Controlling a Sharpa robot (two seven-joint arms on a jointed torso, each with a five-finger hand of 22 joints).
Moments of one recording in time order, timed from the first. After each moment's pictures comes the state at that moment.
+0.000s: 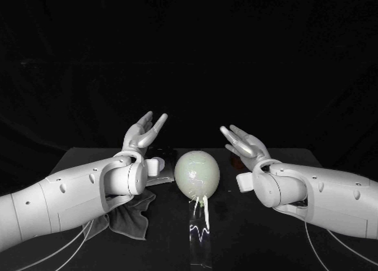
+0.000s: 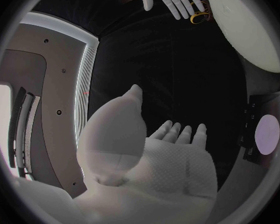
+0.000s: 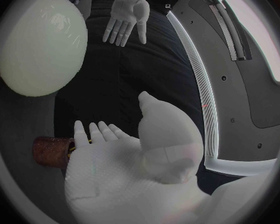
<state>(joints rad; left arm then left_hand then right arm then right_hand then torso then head) 1.14 -0.68 -0.04 1.40 0.08 -0.62 0.56 1.27 -0.07 0.10 0.28 0.04 0.15 0.13 0.04 0.03 0.09 0.10 0.01 0.02 0.06 0.16 0.01 0.02 0.05 0.09 0.27 0.02 0.02 1.17 -0.78 -0.16 1.54 0.02 -0.58 0.43 1.08 0.04 0.13 0.26 0.08 0.09 0.13 0.02 0.02 0.12 0.16 0.01 0.02 0.07 0.14 0.01 0.02 0.15 0.11 0.26 0.02 0.03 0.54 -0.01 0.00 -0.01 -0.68</state>
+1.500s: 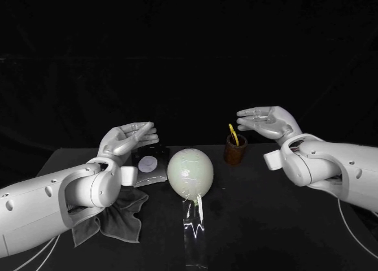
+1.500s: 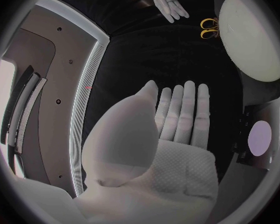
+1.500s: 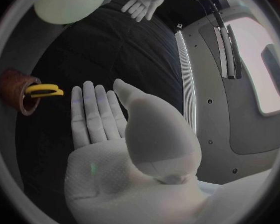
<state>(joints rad) 1.15 -0.88 -0.05 1.58 0.09 -0.45 0.57 1.56 -0.07 0.17 0.25 0.05 0.88 0.21 0.33 0.18 1.05 0.15 0.20 0.07 0.99 0.11 0.38 0.23 0.18 0.85 0.26 0.32 0.15 1.32 -0.98 -0.17 1.57 -0.32 -0.60 0.39 1.42 -0.05 0.34 -0.03 0.11 0.86 0.22 0.25 0.15 1.04 0.18 0.11 0.06 1.01 0.14 0.28 0.16 0.18 0.75 0.26 0.37 0.17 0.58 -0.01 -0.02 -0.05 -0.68</state>
